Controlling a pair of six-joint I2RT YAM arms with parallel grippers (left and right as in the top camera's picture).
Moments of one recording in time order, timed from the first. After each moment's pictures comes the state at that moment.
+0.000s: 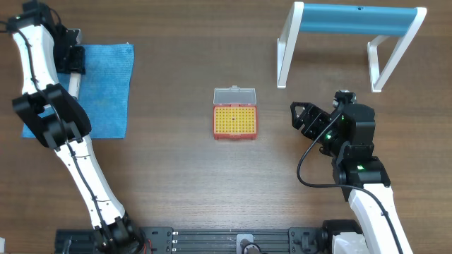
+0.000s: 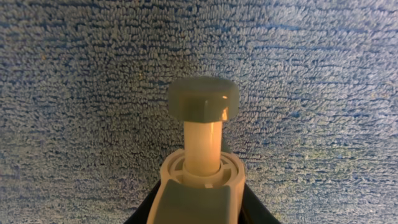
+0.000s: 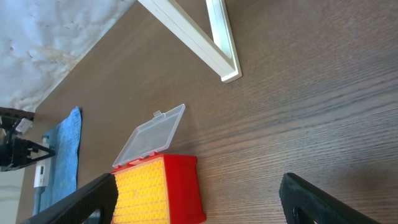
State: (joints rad) left arm 0.43 2.67 2.53 -1.33 0.02 0.37; right arm 0.01 1.01 0.54 -0.18 -0.35 0.64
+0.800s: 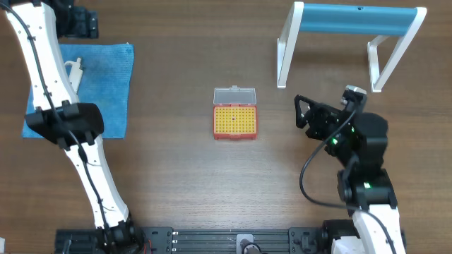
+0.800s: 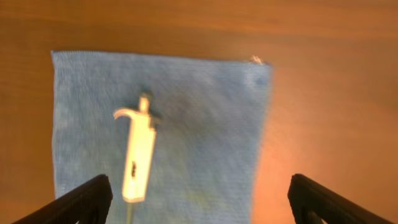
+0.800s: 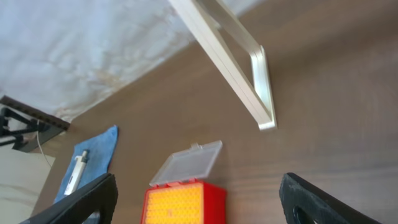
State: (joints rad) left arm 0.27 2.50 2.93 -1.67 0.03 0.17; right arm 0.01 0.81 0.54 -0.12 -0.36 0.57
